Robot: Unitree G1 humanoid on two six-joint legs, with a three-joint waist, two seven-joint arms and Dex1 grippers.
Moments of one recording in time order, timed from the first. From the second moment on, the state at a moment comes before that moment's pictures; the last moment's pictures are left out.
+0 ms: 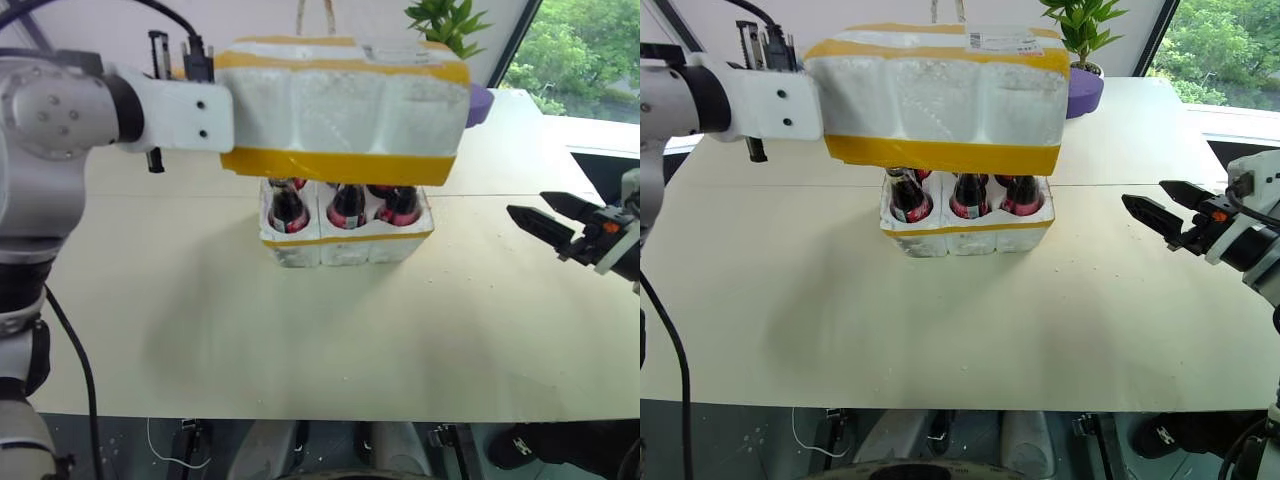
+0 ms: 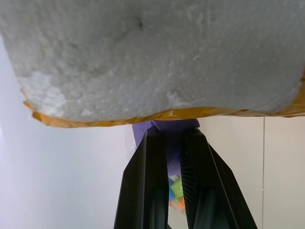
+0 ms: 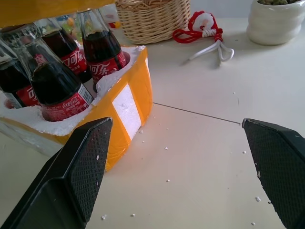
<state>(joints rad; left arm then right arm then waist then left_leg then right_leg) -0.99 1.01 -0.18 -0.29 0.36 0.37 -1.16 -0.21 -0.88 -0.56 -0.09 0.75 0.75 0.77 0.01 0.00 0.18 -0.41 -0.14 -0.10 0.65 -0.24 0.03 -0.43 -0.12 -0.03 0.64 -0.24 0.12</state>
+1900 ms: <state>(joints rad) -0.54 1.10 0.26 -0.43 -0.34 0.74 -1.52 -0.21 -0.94 -0.53 -0.07 0.73 0.75 0.82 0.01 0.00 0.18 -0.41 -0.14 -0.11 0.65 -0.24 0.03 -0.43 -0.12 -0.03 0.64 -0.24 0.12</state>
